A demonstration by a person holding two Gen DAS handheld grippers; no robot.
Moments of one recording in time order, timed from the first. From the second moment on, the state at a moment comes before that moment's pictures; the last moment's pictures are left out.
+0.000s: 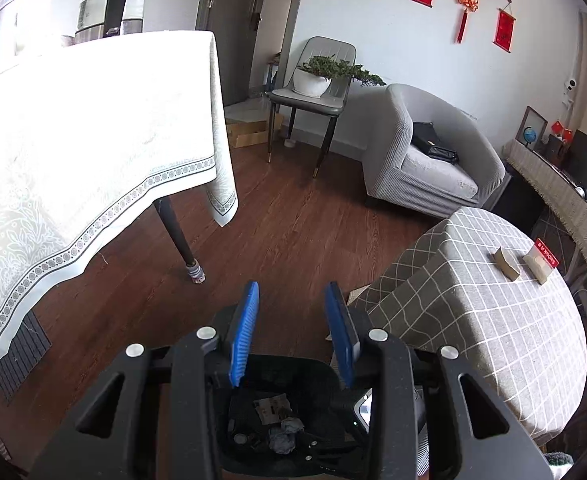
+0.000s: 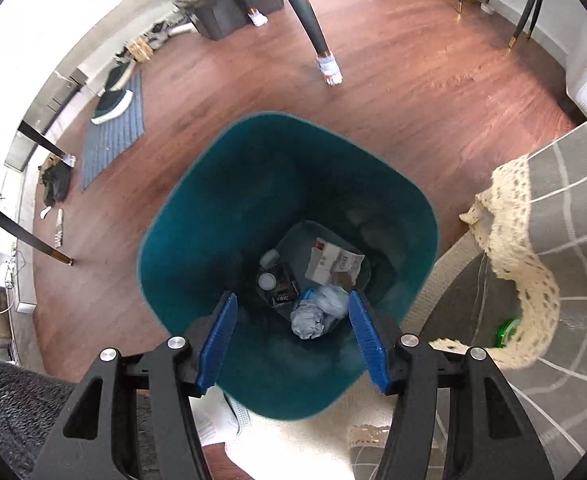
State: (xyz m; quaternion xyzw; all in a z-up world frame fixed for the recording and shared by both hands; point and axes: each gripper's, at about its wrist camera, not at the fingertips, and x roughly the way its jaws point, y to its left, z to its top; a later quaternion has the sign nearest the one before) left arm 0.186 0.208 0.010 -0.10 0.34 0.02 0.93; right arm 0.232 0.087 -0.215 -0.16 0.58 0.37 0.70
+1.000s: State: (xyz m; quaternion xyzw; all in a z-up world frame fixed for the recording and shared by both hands) left arm 0.223 0.107 0.044 -0.09 0.29 0.00 0.95; right arm 0.226 -0.057 -0.018 -0.07 0.38 0.40 0.83
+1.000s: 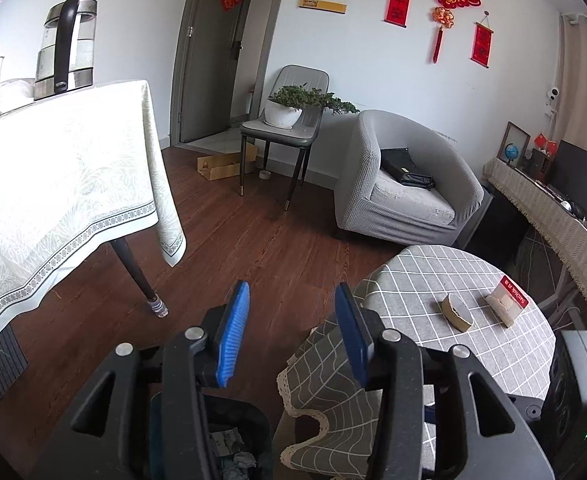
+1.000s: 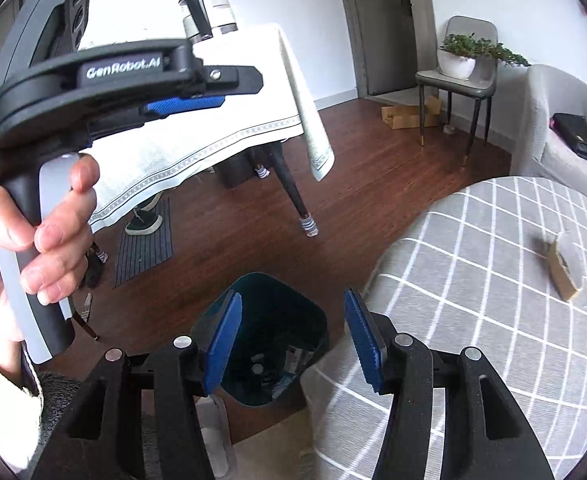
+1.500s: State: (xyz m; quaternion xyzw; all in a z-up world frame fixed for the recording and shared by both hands) left arm 0.249 0.011 0.027 -0.04 0.31 -0.04 0.95; right arm 0.263 -0.180 -0.011 -0.02 0.37 0.30 0.88
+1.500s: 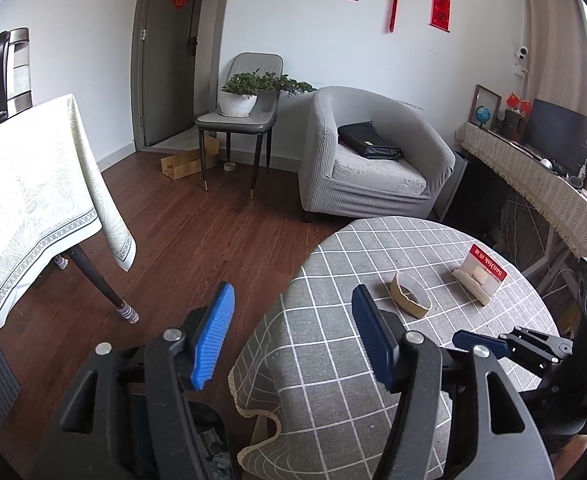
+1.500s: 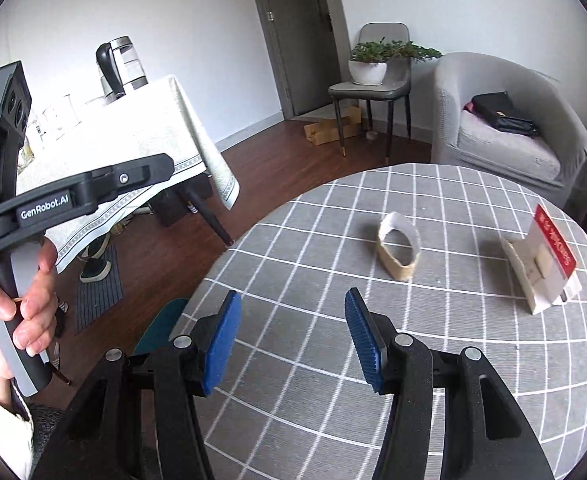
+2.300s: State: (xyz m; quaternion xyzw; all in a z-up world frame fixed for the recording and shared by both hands) left arm 0.326 -0.111 -0.031 0.00 0.38 -0.09 0.92; right arm 0.296 -0.309 -0.021 0.06 0.36 0.20 0.91
